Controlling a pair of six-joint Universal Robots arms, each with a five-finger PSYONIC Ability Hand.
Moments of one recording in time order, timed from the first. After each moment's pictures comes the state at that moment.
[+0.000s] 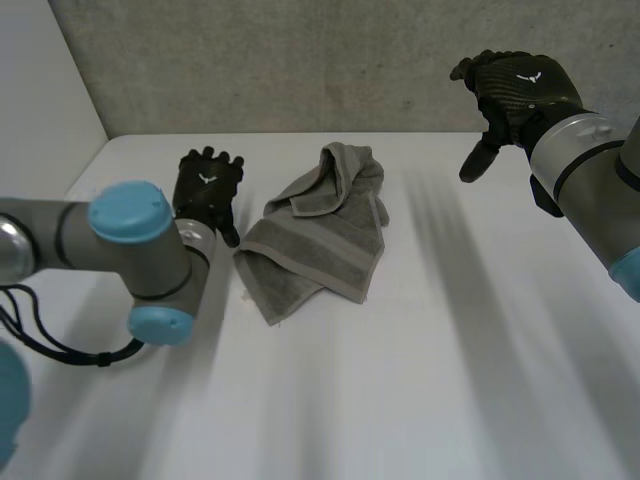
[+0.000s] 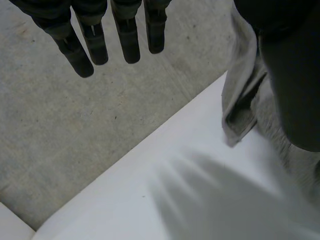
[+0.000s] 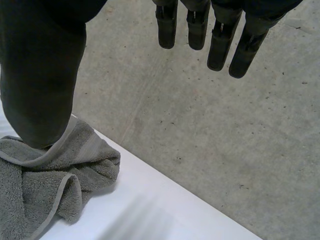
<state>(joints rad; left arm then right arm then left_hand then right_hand) 4.27 -2.38 -1.20 3.58 -1.67 3.52 1.96 -1.24 1.16 0.09 1.51 2.97 0.34 0.34 0.34 0.34 0.17 0.23 0.24 0.24 0.25 0.06</state>
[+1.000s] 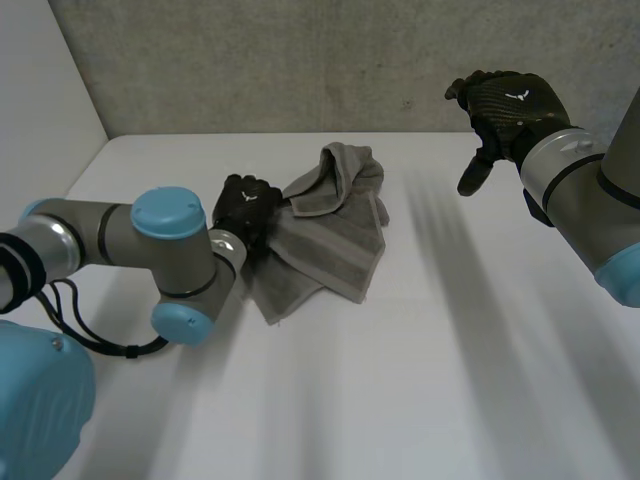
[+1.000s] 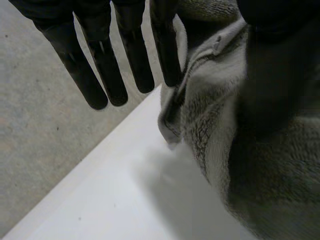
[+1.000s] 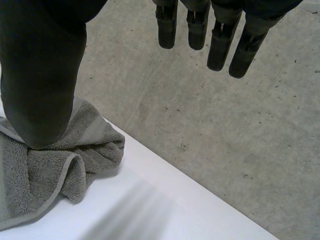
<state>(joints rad) 4.22 -2.53 -1.00 3.43 -1.55 3.58 1.96 -1.19 1.16 0.09 1.51 2.93 0.90 0.89 0.88 0.89 0.69 0.23 0.24 0.24 0.25 0.06</state>
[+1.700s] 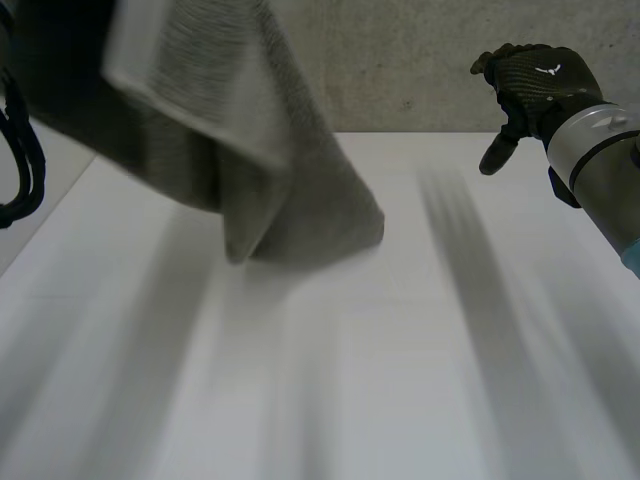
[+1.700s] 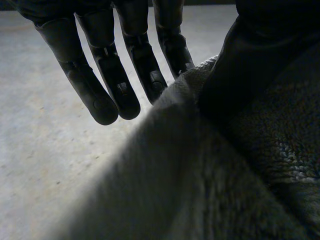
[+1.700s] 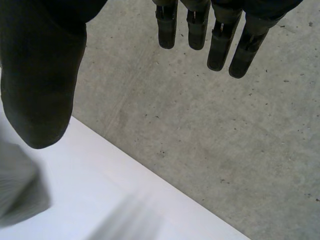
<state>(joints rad) 4.20 -1.60 -1.11 3.36 -1.58 3.13 1.91 -1.23 1.13 0.10 1.51 2.93 1.34 1.35 1.37 1.35 1.18 0.23 0.24 0.24 0.25 0.06</state>
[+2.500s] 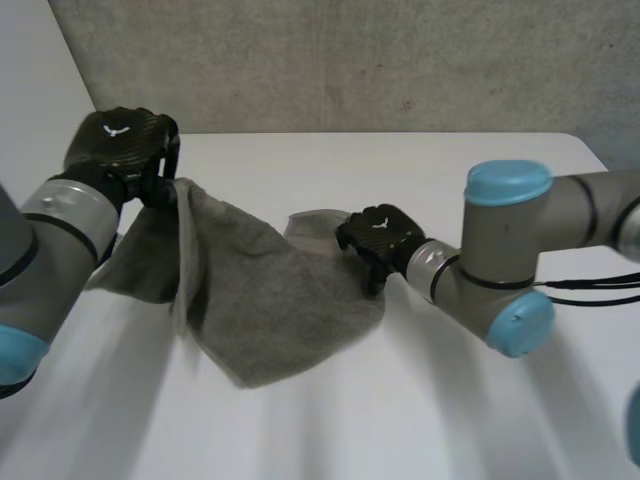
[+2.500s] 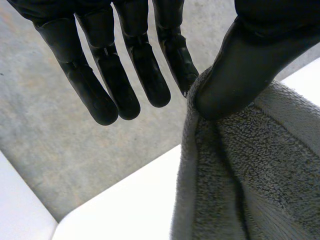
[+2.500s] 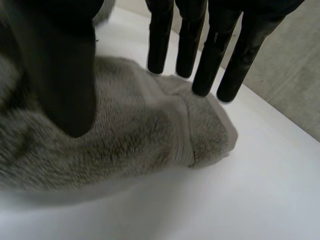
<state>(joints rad) 4.37 -1.71 -1.54 3.24 -1.57 3.35 2.10 -0.75 1.05 0.07 1.27 2.75 1.34 1.36 1.38 1.35 1.18 0.57 0.58 0.58 0.58 0.40</state>
